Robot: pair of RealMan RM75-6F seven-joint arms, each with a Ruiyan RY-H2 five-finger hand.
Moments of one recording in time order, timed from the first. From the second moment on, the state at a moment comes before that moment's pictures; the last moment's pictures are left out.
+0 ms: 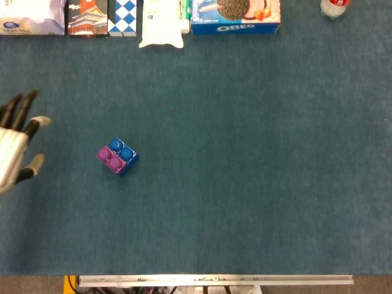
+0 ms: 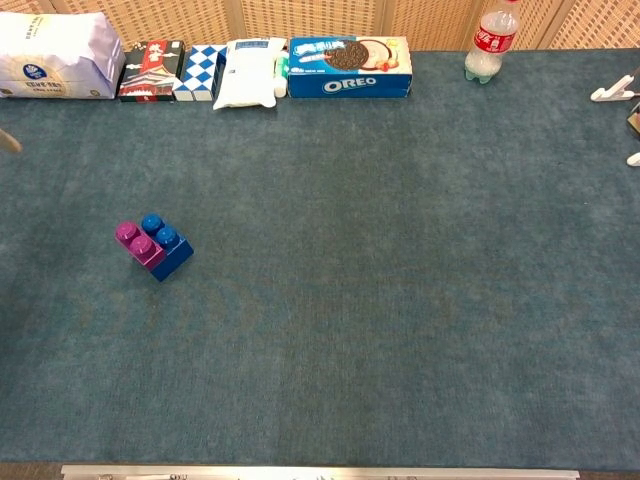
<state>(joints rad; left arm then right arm) -0.27 -1.08 0.08 -1.75 1.47 1.41 0.32 -0.02 -1.01 0.15 -1.68 -1.32 1.51 0.02</state>
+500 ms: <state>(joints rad) -0.14 -1.19 0.05 -1.55 1.56 1.60 0.21 0.00 -1.02 0.14 -1.69 -1.32 1.50 -0.03</state>
